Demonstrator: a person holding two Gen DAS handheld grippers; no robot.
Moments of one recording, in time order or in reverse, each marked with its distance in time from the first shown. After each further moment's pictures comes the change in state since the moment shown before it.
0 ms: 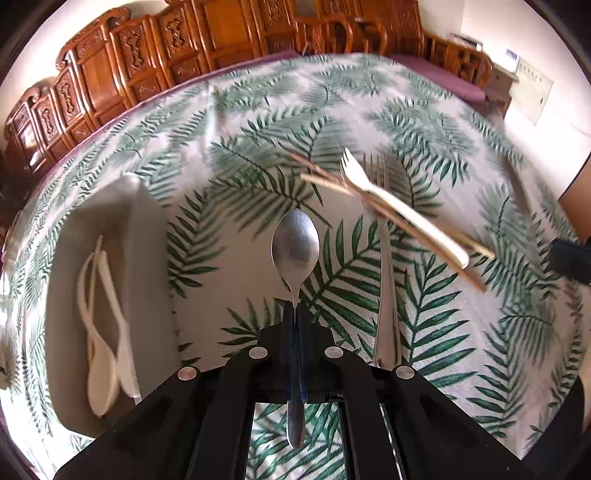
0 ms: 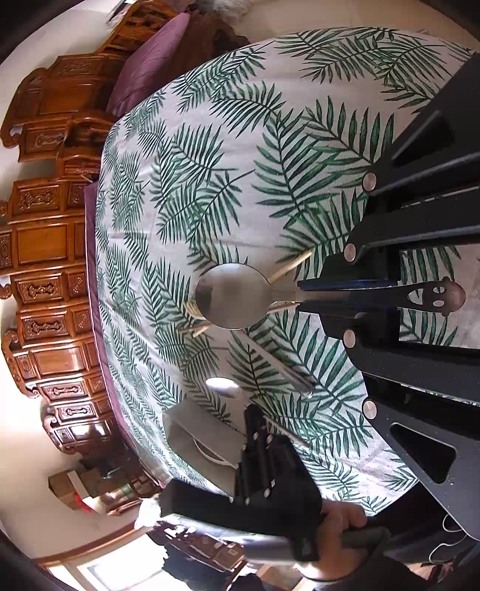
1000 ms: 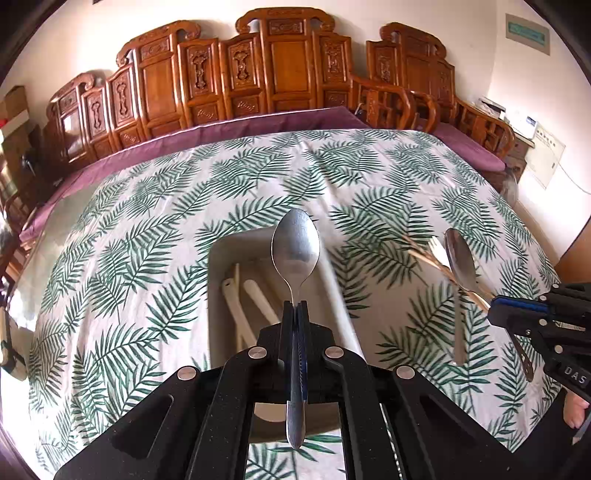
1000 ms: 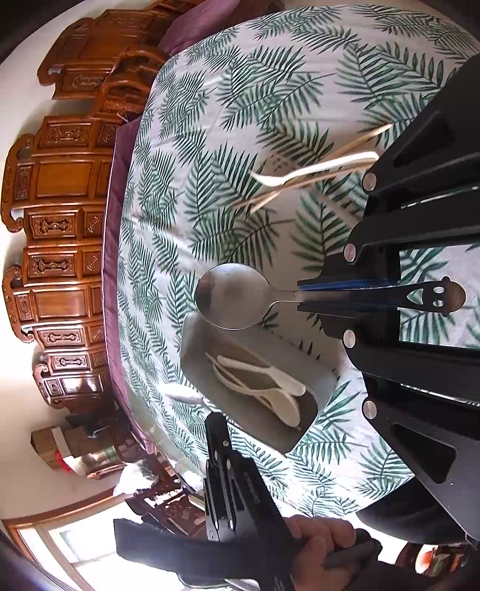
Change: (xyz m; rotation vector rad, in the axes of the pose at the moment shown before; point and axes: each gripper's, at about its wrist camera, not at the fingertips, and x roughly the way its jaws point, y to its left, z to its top) left arm -0.076 0.139 -0.004 -0.133 -0.167 0.029; right arm 0.032 0.133 0.064 -0.129 -0.017 0.078
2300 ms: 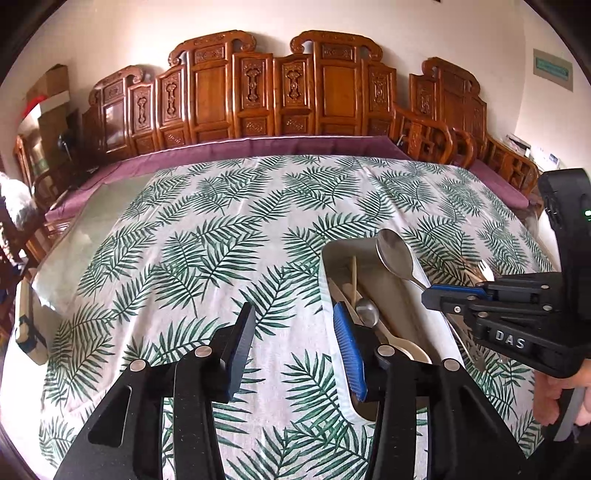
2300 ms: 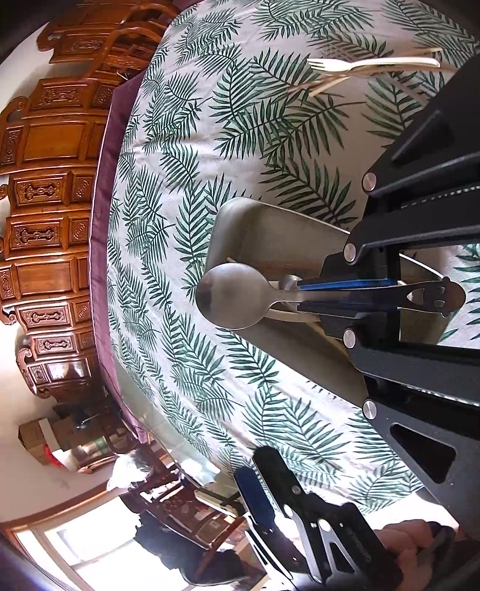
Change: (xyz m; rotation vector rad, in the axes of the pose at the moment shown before) left arm -0.034 0.099 -0.024 -0.104 -0.105 0.068; right arm 0.098 0.091 0.072 0.018 0.056 0.060
